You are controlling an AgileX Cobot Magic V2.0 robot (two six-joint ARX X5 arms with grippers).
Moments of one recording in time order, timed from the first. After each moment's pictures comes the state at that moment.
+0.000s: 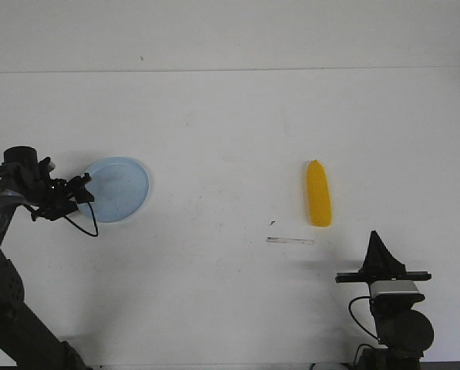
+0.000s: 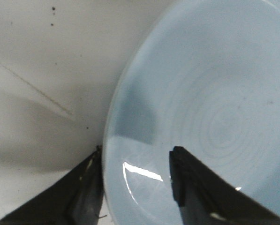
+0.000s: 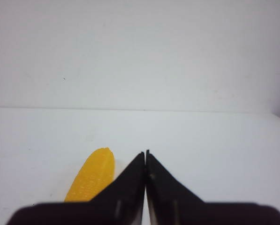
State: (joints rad) left arm 0.30 1.85 1.38 -0.74 0.42 -0.17; right arm -0.04 0.00 0.01 0.10 -0.05 0.00
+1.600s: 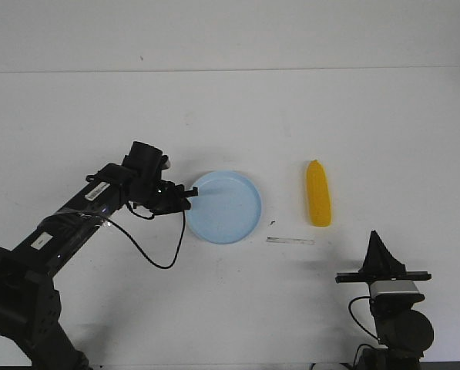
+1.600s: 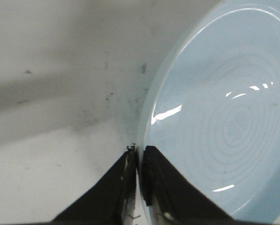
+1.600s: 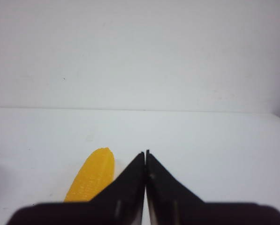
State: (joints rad) left arm -0.35 1.78 1.38 -0.62 0.42 -0.39; right arm -0.04 0.00 0.01 0.10 -0.05 0.00
